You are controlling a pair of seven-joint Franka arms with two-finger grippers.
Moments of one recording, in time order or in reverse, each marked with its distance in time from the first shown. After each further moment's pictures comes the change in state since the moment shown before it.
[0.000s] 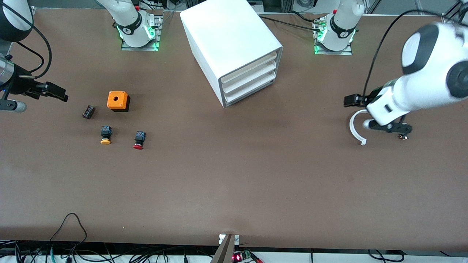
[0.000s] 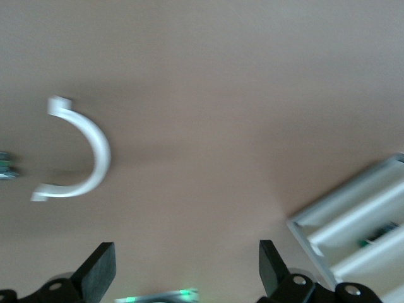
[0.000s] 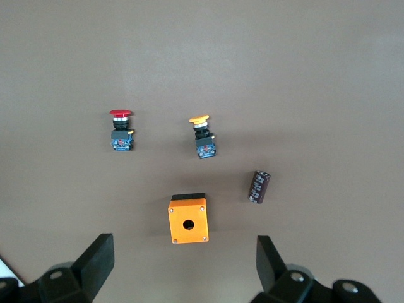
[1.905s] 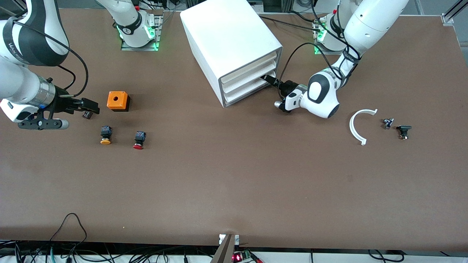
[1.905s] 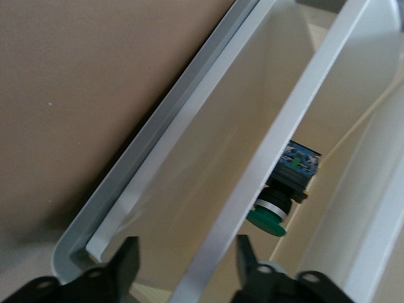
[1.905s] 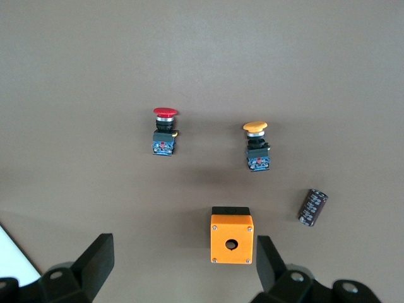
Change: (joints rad) left arm -0.116 0.301 -0.178 -0.567 -0.880 0.352 0.675; right arm 0.013 0.117 0.091 -0.002 0.064 0.066 0.003
